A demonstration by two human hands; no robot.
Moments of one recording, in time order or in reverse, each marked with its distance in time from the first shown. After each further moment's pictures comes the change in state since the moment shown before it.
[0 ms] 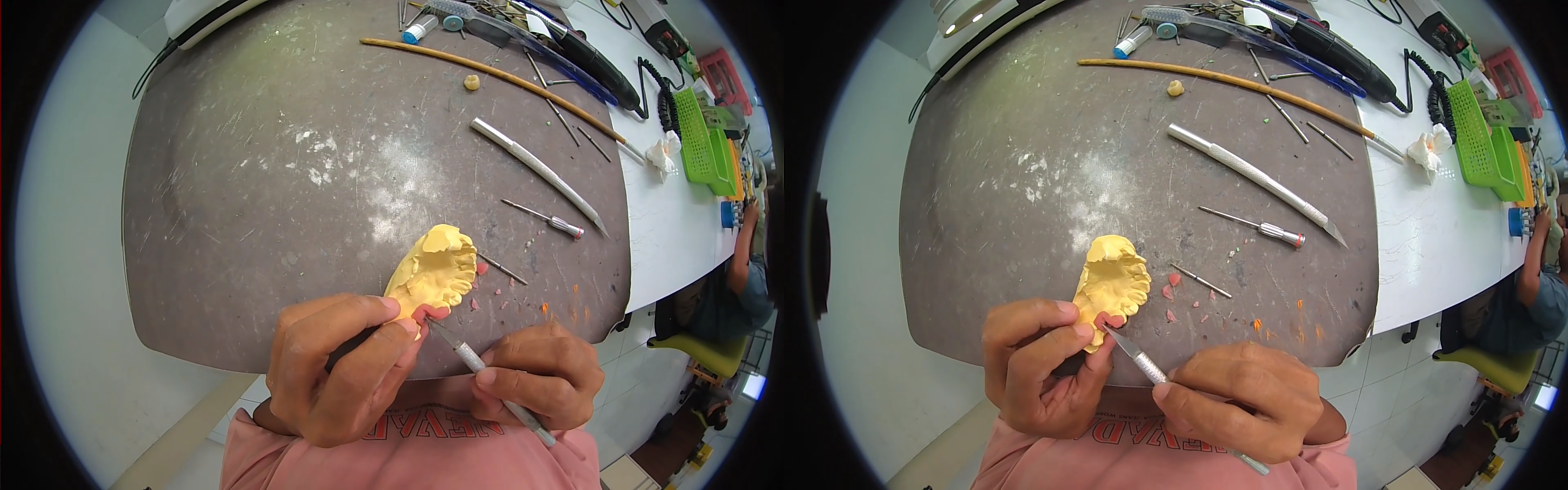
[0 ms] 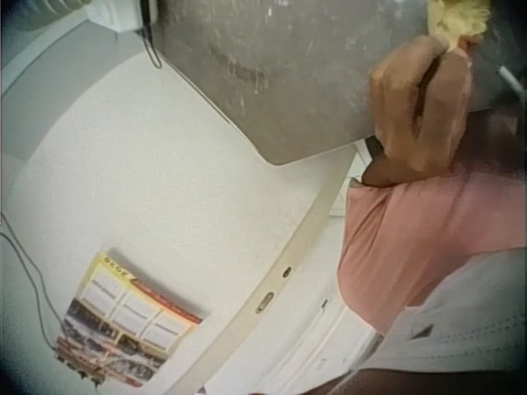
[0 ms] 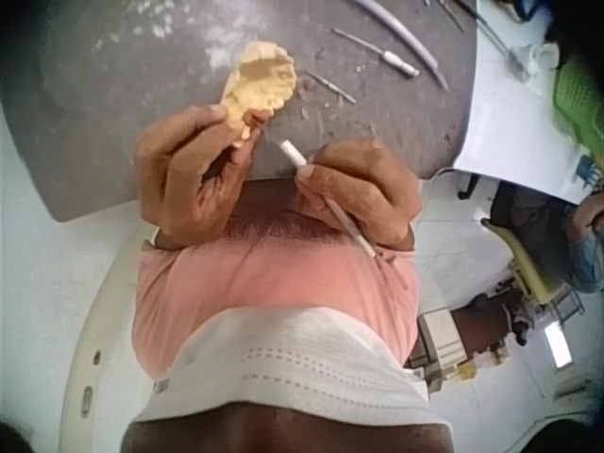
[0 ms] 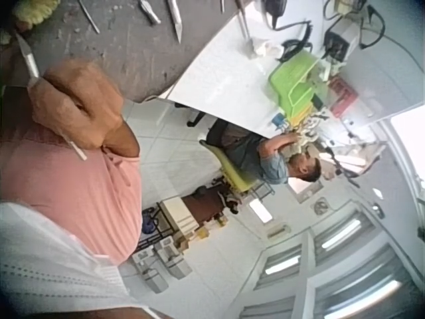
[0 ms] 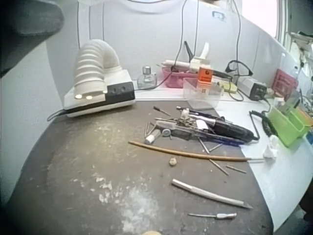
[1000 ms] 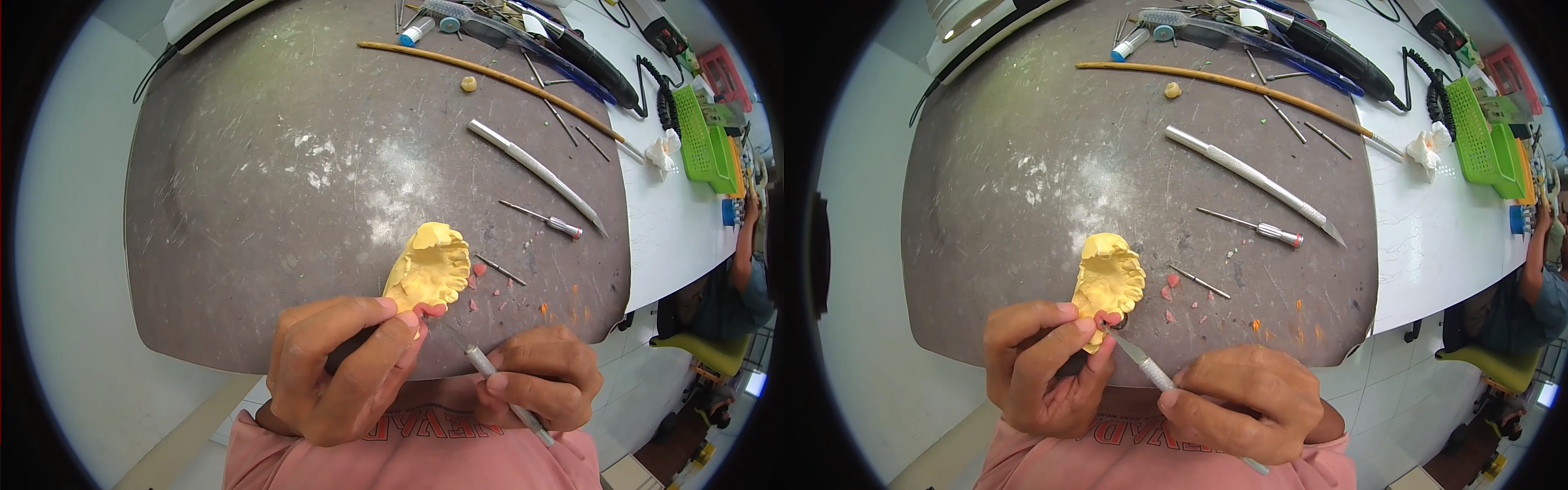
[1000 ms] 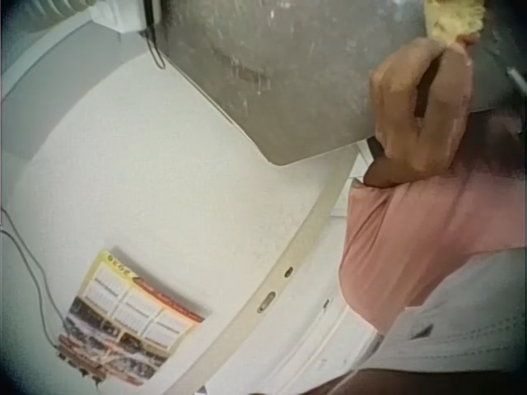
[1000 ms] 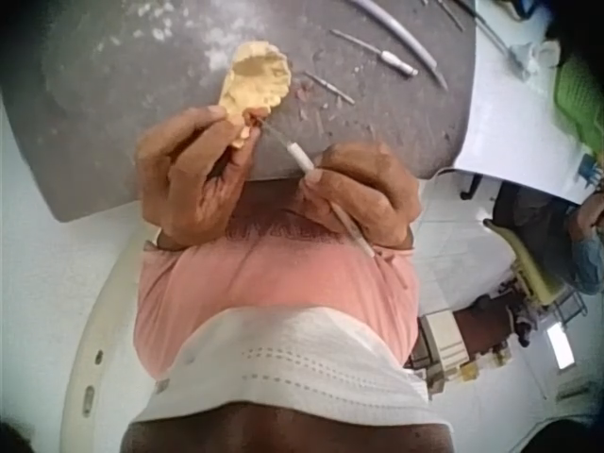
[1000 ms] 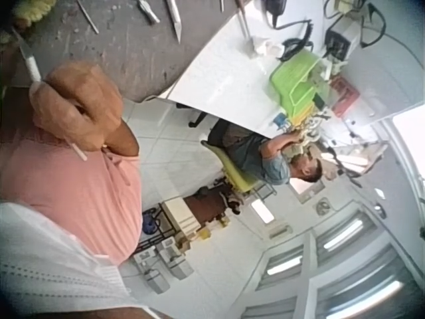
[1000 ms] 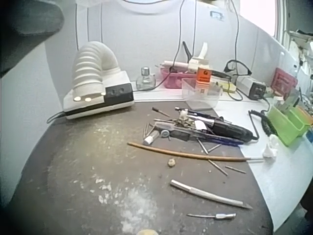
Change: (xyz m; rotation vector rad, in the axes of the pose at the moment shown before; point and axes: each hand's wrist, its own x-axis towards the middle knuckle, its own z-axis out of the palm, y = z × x) left_hand 0.001 0.001 -0.003 0.019 -0.031 0.017; right_hand -0.012 0.004 0.010 -0.005 0.173 -0.058
